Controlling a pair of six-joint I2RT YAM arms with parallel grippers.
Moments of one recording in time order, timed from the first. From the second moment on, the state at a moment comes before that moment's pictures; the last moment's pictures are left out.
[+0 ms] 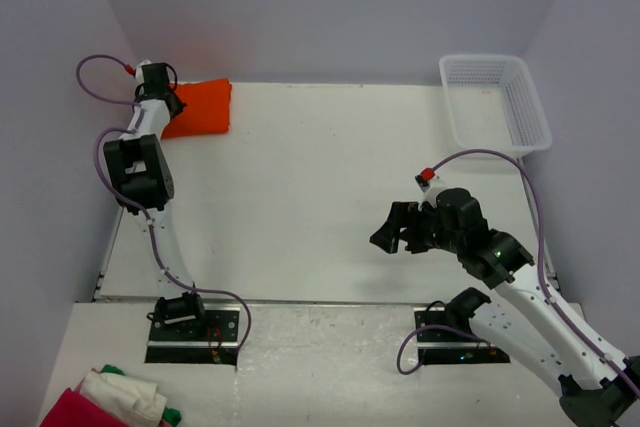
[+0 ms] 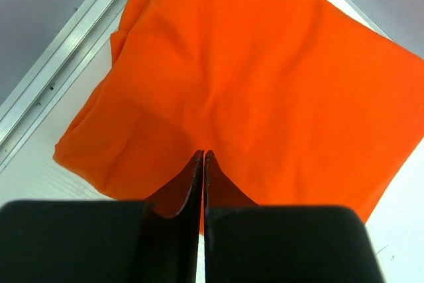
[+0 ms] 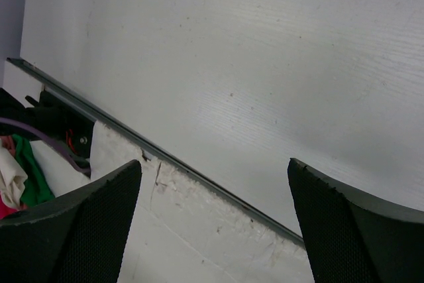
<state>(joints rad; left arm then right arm) 0.21 2.31 1.91 -0.32 -0.20 -0.45 0.59 0.68 0.70 -0.66 -0.21 0.58</state>
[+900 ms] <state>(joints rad) 0.32 2.36 1.93 -0.33 -0.21 -0.45 0.59 0.71 0.70 -0.69 -0.20 0.58</state>
